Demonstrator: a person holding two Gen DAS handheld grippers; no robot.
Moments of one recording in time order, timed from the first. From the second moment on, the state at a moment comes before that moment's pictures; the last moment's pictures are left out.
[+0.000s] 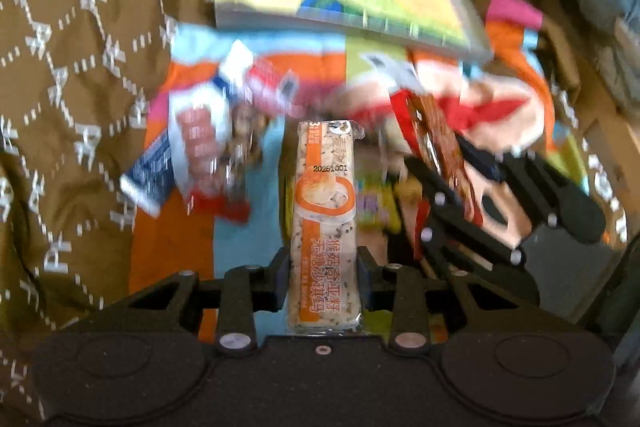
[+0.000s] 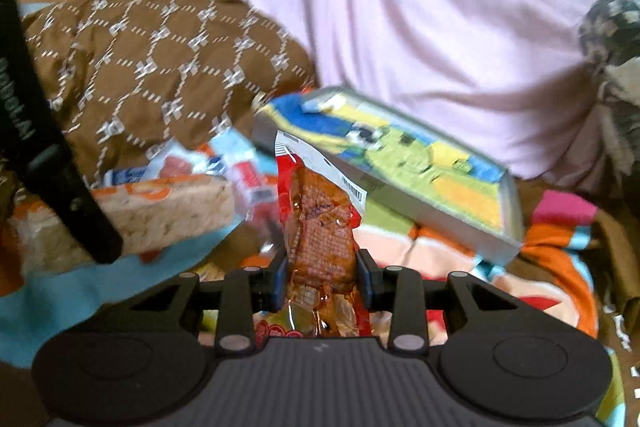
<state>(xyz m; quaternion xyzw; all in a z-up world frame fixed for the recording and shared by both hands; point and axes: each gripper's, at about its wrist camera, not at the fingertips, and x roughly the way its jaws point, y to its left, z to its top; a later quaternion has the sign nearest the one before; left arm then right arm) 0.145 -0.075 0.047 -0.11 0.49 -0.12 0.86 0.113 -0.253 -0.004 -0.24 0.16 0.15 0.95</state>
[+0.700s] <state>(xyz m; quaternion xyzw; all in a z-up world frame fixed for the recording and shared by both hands) 0.253 -0.104 0.089 -0.17 0.27 -0.04 0.95 0.200 -0.293 0.019 -0.11 -0.01 -0.02 0.99</state>
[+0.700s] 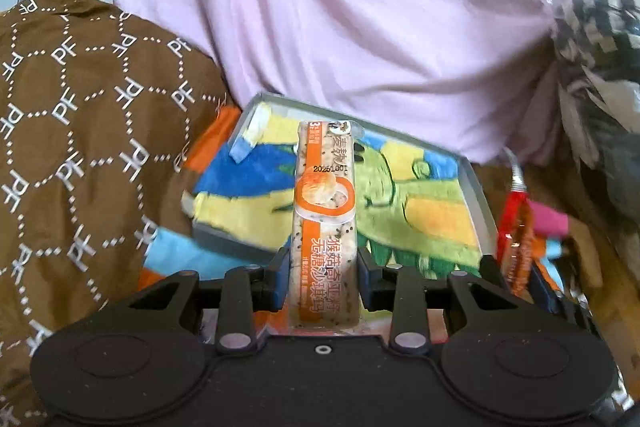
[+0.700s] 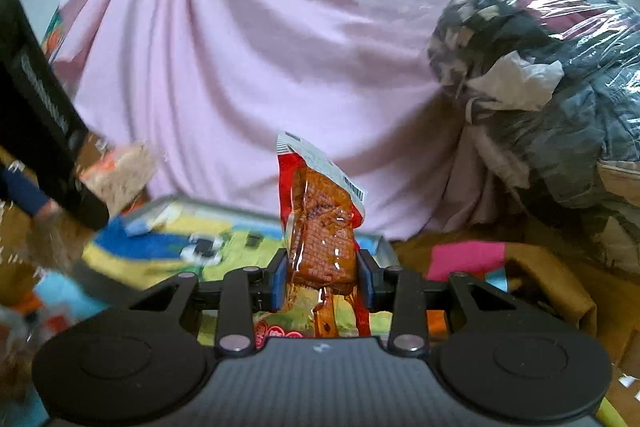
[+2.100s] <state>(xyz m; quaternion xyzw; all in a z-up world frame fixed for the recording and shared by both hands) 0.396 -0.155 0.036 -0.12 0.30 0.00 0.95 0.316 -0.309 -0.005 -0.07 0.05 0.01 1.00</state>
